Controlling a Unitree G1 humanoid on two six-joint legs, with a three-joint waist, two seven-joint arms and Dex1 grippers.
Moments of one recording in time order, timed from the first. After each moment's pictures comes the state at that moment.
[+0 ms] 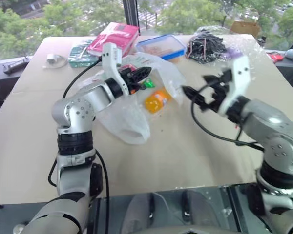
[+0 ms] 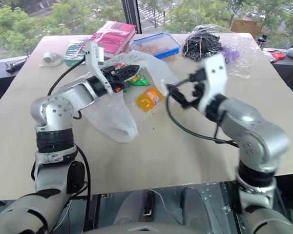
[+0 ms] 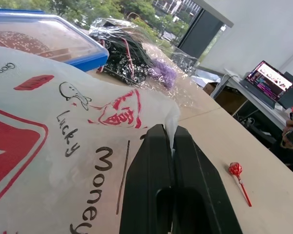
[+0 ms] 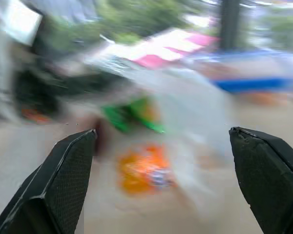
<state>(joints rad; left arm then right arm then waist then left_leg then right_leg) -0.81 0.40 0.23 -0.01 -0.77 0.99 -0.34 -0.49 -0.38 -0.21 -0.69 0.51 1.26 0.13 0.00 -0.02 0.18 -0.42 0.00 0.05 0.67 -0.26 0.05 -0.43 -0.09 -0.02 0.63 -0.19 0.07</state>
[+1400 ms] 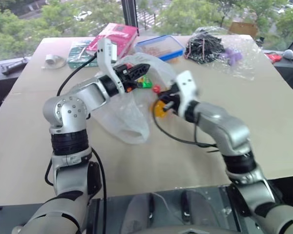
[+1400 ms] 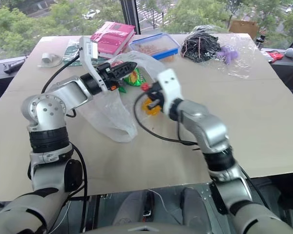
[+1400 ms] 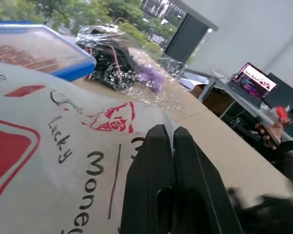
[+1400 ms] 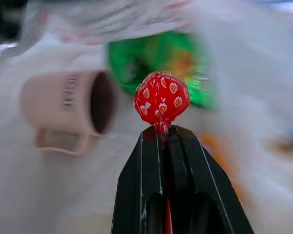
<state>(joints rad) -0.82 0.41 0.28 -0.06 -0.83 1.06 -0.37 -0.81 -0.06 0.28 0.05 0.26 0.75 0.32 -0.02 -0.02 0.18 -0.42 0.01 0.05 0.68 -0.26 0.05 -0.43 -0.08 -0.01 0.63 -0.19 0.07</state>
